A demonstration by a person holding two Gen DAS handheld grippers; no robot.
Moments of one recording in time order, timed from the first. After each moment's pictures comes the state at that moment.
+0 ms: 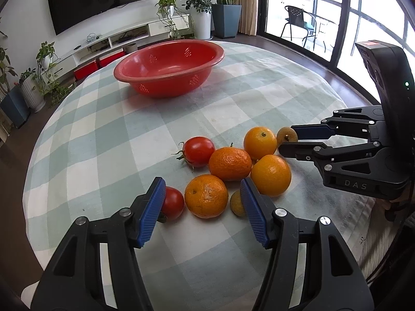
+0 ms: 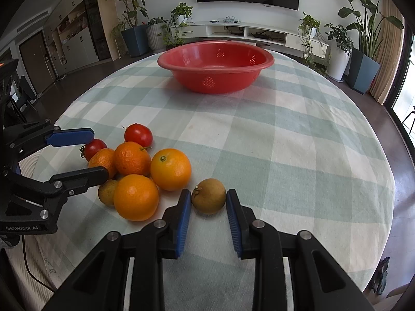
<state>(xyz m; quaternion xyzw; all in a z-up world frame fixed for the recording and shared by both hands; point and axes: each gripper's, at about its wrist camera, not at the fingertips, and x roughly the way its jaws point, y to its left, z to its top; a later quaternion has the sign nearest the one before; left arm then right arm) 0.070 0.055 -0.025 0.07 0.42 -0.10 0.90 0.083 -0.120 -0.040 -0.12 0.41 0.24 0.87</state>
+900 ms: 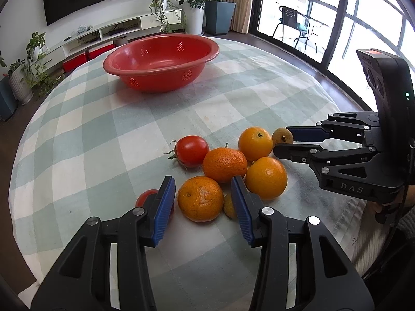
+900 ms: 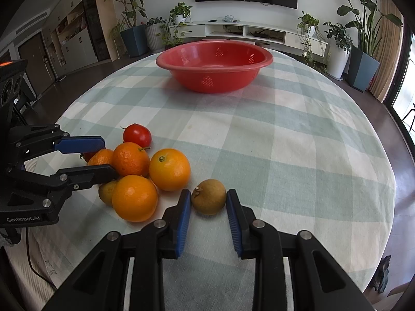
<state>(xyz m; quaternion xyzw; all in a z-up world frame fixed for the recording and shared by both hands) 0.080 0.064 -0.030 0.04 0.44 -0.13 0.89 0.086 -0.120 -0.042 -0.11 0.41 0.24 0.87</state>
